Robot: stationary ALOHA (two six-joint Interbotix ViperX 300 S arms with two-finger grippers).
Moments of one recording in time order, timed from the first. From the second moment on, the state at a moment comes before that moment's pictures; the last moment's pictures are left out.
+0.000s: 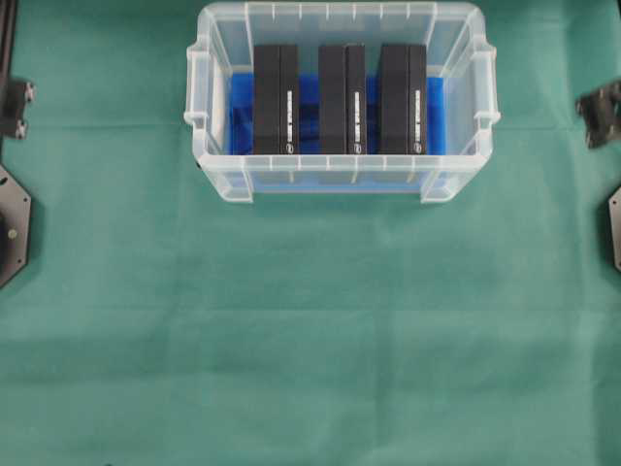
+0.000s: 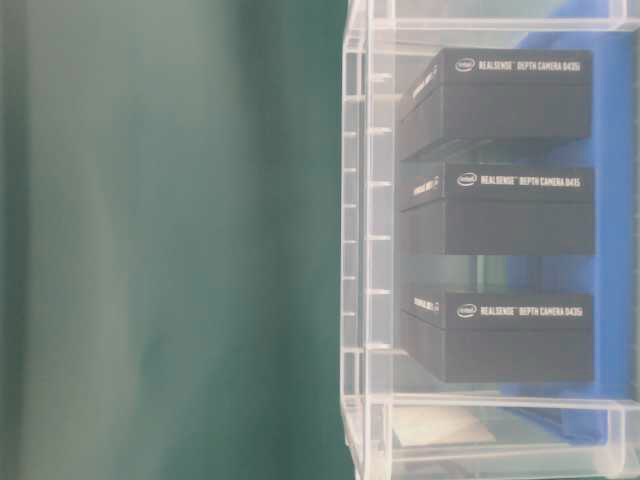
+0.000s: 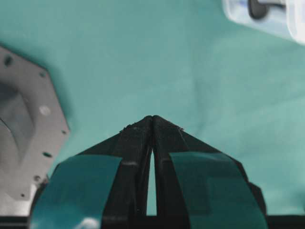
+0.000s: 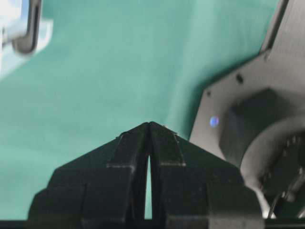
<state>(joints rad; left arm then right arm) 0.25 -0.72 0.50 0.10 1.47 -1.16 -0.25 -0.61 0.50 -0.16 1.54 1.27</state>
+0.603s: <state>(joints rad) 0.36 -0.72 0.49 0.08 1.47 -1.09 -0.38 -0.61 0.52 -0.15 1.47 1.18</state>
